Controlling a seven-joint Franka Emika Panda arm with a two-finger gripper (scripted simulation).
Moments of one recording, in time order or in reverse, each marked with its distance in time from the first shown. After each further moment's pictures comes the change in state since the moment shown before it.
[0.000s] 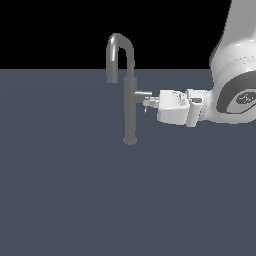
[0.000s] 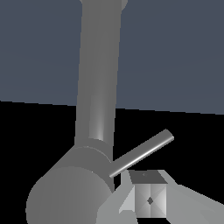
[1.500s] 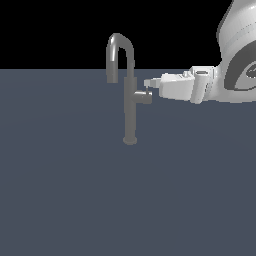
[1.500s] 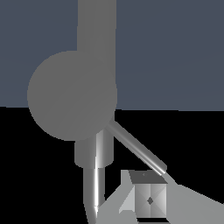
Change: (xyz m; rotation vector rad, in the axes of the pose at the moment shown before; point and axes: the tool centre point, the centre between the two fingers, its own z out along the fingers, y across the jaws) arm -0.057 -0.003 0.002 0.015 0.019 0.041
